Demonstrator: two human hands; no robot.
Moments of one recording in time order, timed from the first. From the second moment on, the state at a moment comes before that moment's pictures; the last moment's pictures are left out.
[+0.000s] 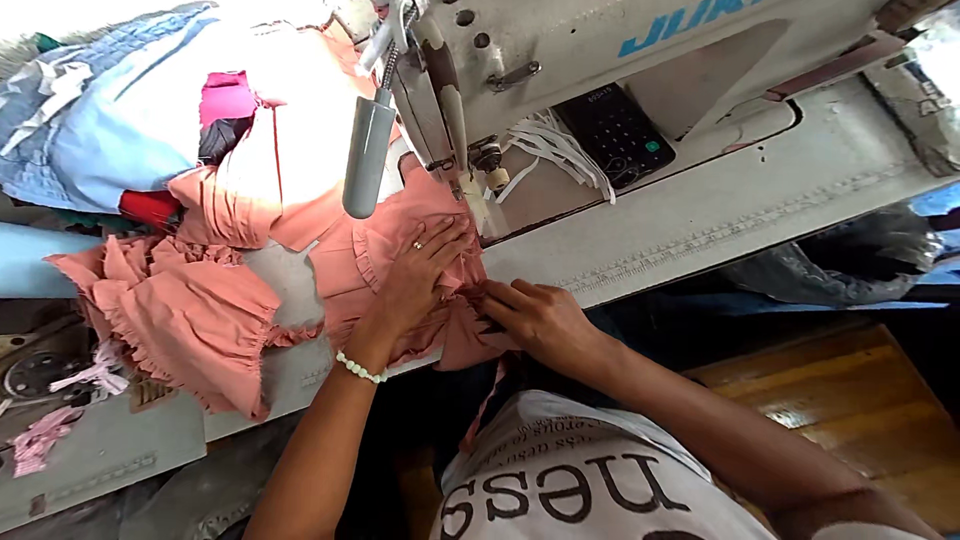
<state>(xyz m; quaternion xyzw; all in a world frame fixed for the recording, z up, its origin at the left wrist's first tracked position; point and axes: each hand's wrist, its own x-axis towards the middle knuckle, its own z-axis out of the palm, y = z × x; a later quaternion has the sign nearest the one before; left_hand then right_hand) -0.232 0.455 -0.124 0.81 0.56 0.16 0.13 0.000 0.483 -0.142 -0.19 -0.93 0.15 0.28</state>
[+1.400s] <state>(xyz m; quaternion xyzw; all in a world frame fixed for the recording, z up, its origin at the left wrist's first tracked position) -0.183 0.435 -0.138 0.72 0.65 0.26 0.03 -0.009 0.489 -0.150 -0.28 -0.91 0.11 0.28</state>
